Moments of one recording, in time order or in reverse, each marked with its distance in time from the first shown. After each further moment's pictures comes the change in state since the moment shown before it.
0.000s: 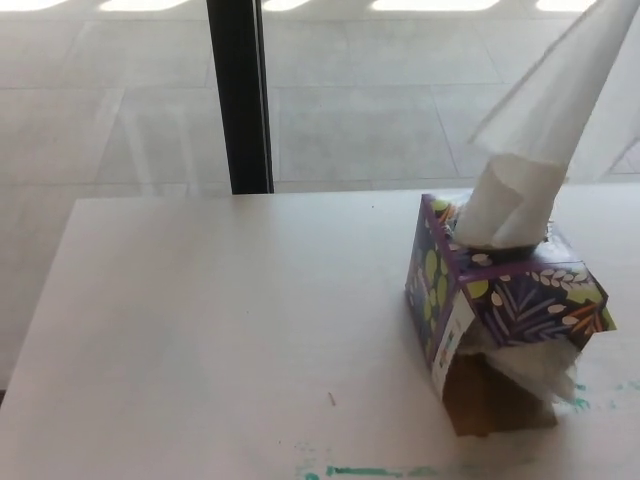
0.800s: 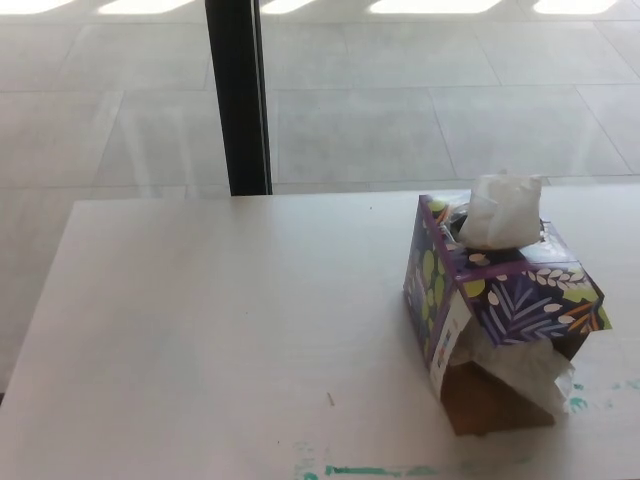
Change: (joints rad) left_arm 0.021 0.004 -0.004 0.005 -0.002 -0.019 0.002; right_arm -0.149 -0.177 0.014 0.155 -0.043 -0.037 -0.082
